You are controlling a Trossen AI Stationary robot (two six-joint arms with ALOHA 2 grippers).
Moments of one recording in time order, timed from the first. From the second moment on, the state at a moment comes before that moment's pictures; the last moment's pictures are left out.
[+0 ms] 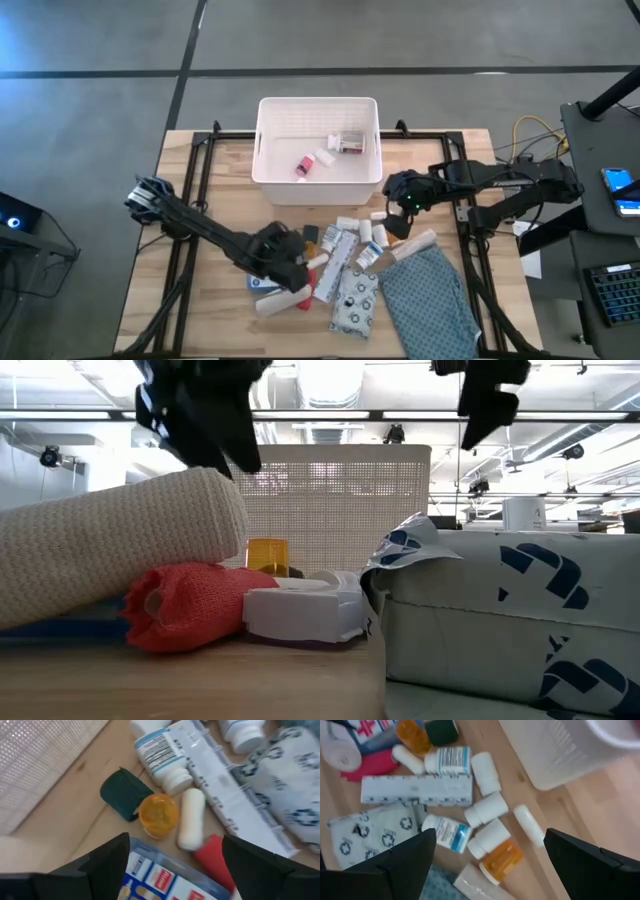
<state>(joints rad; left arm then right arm) -0.44 1.70 1.30 -0.78 -0.50 -0.94 0.05 1.27 1.22 -1.04 0.07 0.52</state>
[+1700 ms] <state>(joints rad) -0.32 1.81 1.28 -0.66 -0.42 -0.76 0.21 1.20 0.68 -0.69 0.01 0.95</state>
